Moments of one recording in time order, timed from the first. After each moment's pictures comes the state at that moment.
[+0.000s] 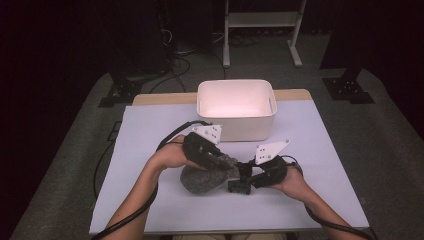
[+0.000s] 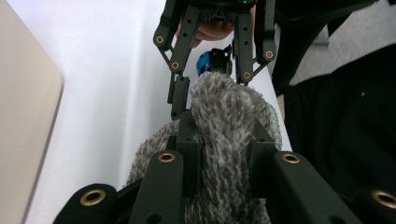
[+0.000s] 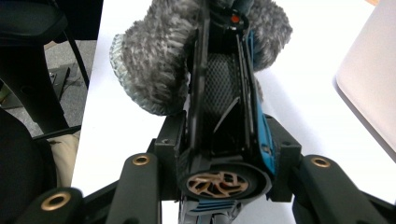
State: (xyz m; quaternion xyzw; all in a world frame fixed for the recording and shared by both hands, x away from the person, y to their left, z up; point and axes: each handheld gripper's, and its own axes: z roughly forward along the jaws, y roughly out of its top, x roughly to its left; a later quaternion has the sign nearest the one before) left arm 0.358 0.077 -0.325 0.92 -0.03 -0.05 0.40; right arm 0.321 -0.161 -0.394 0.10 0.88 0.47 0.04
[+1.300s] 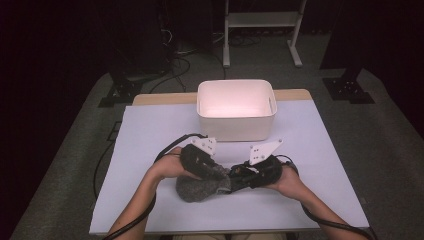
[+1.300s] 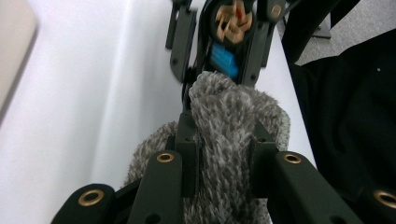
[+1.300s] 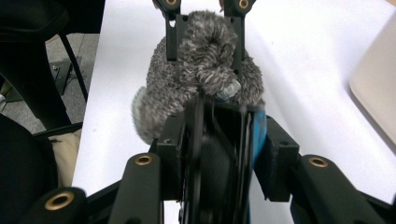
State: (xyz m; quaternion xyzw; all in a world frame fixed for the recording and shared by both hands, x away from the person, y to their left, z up) left arm 0.358 0.084 -0.375 0.93 0.00 -0.07 0.37; right arm 0.321 -0.151 -0.395 0.10 0.88 0.46 0.03
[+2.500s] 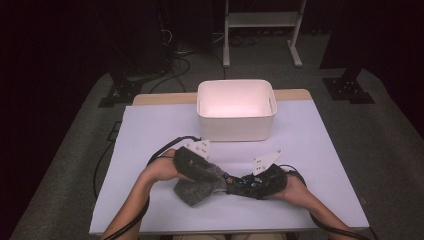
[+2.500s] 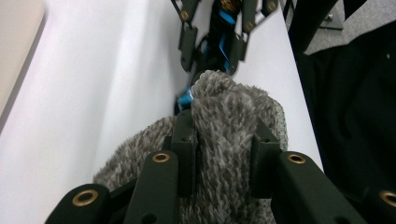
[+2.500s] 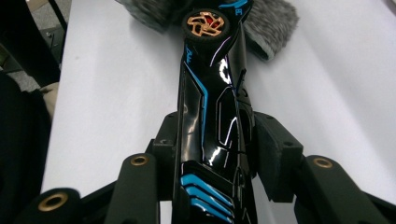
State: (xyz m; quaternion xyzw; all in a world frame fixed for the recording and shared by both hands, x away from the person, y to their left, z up) left arm 0.347 0.115 -0.368 0.94 0.01 -0.04 0.35; right arm 0.321 -0.162 -0.437 0.11 0.91 0.39 0.02
